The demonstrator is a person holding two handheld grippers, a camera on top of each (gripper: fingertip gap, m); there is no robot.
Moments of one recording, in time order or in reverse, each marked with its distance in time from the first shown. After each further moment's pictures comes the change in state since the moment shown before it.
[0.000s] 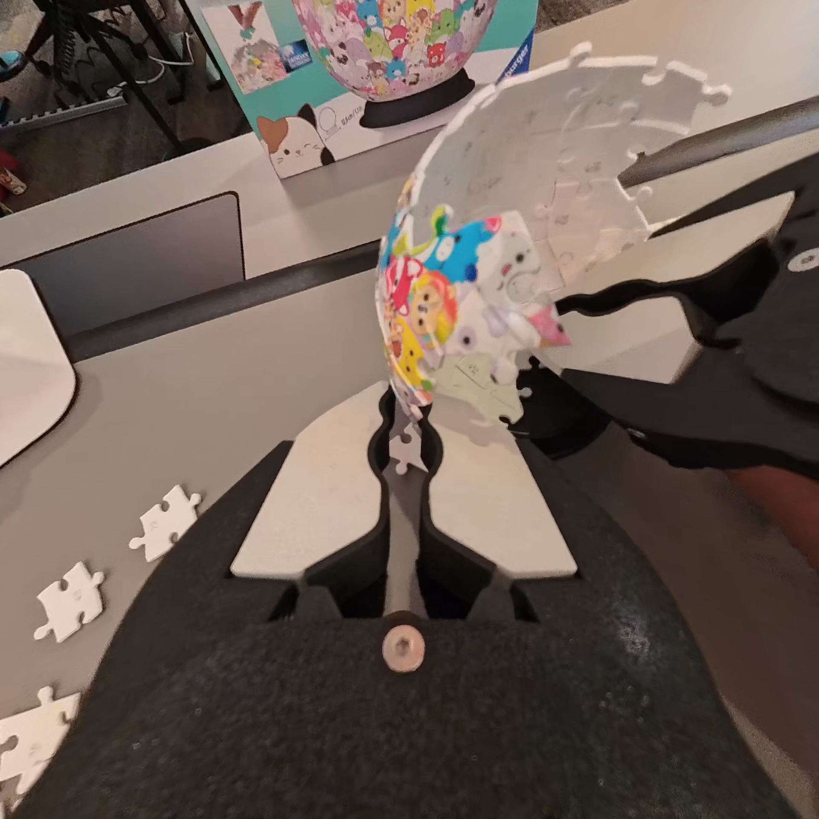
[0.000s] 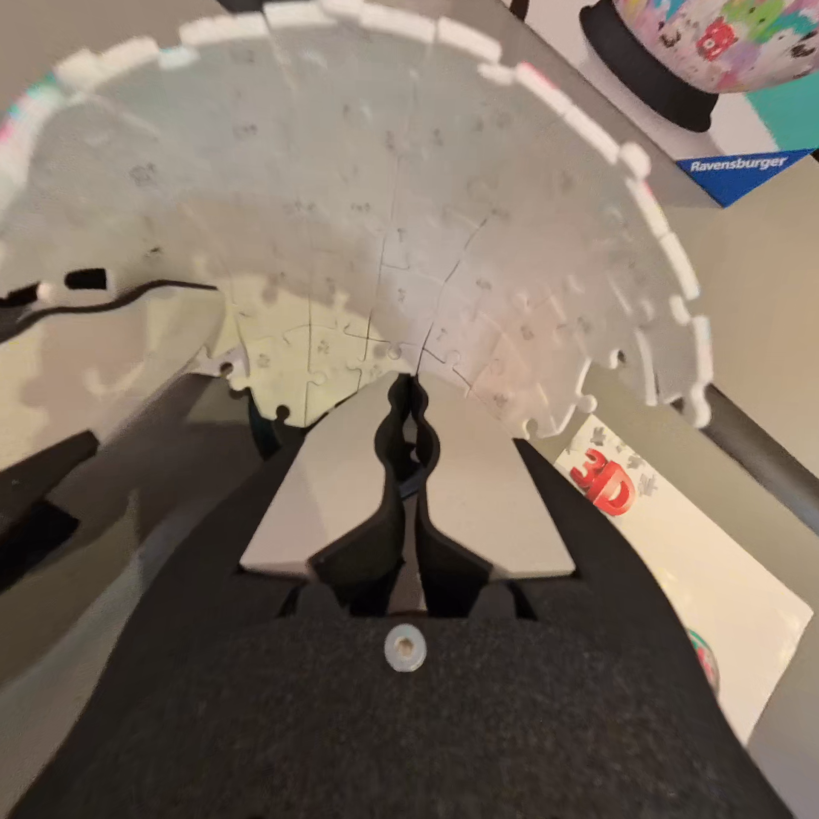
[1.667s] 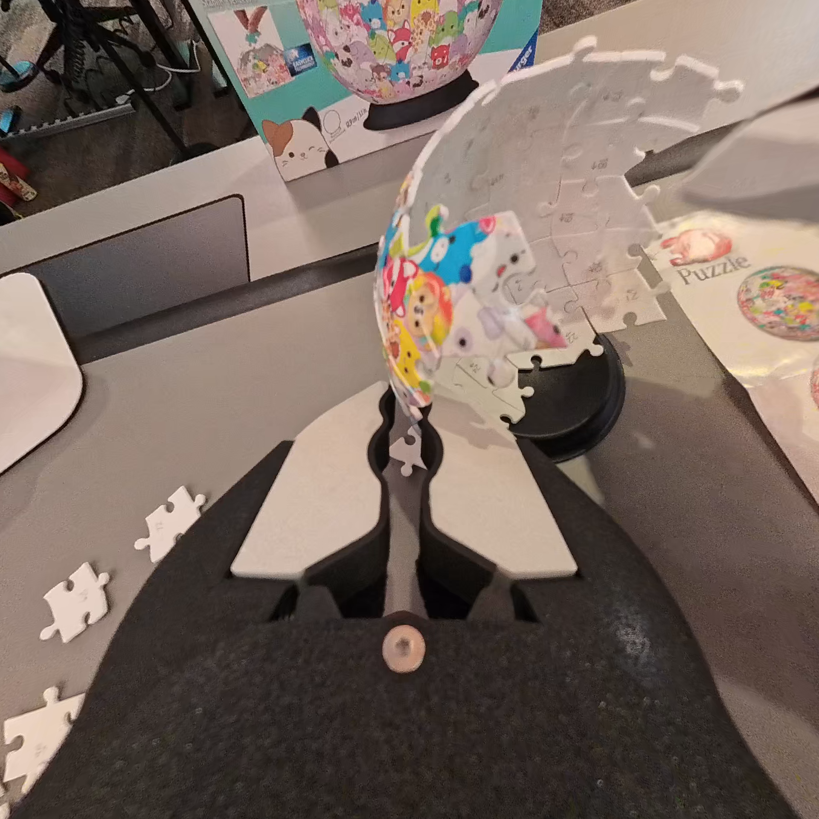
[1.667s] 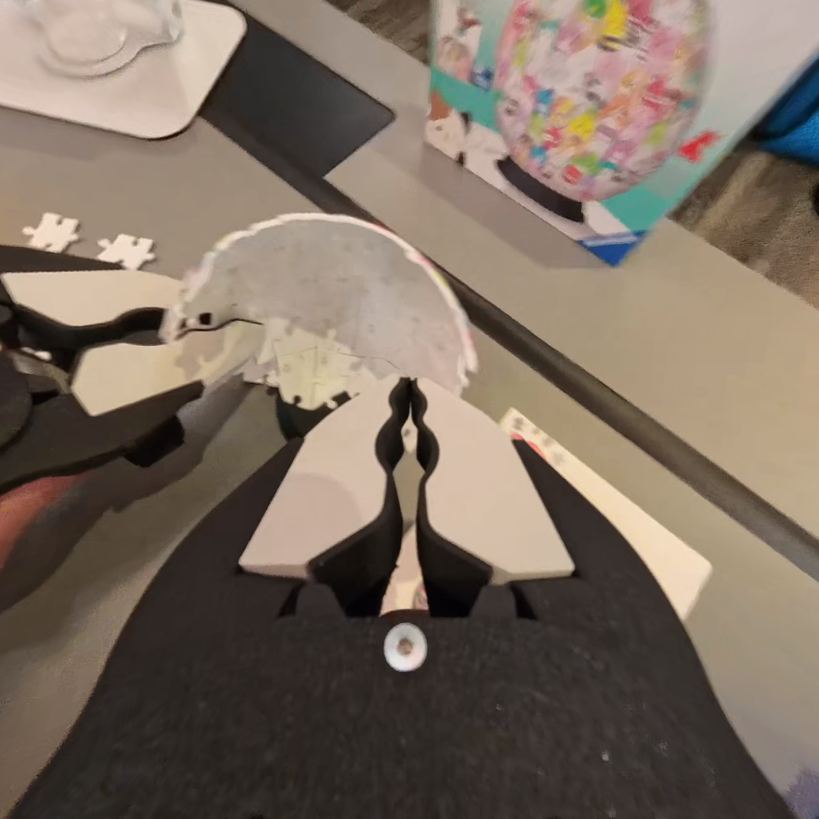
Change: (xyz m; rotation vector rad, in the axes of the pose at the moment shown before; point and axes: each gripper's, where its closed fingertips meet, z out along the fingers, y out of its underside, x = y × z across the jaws) left arm -0.002 0.000 0.000 0.007 -0.011 0.009; right arm 0.028 -0.025 -0.071 0.175 -0.087 0.073
